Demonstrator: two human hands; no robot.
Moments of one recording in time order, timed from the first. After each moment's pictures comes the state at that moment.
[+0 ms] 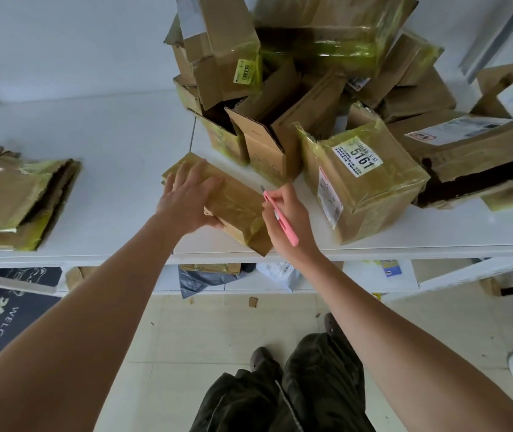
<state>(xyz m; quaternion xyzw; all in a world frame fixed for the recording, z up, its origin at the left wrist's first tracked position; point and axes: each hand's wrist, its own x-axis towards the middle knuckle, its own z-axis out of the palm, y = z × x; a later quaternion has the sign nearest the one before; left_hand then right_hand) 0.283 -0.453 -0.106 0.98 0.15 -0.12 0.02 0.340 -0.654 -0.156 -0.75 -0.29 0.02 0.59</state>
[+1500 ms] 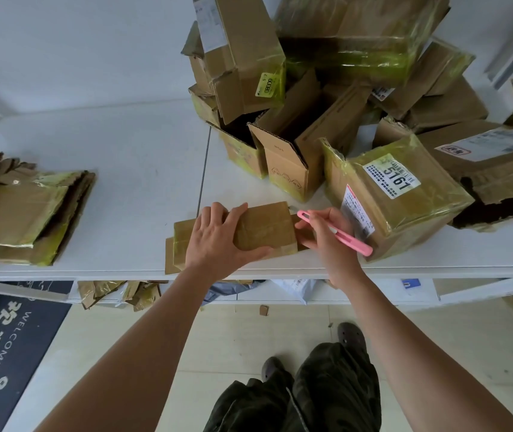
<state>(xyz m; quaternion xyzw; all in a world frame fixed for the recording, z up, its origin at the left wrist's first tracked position) 0.260 -0.480 -0.142 0.98 0.19 -0.02 0.08 0.352 -0.672 -0.158 -0.66 -0.03 0.21 0.72</state>
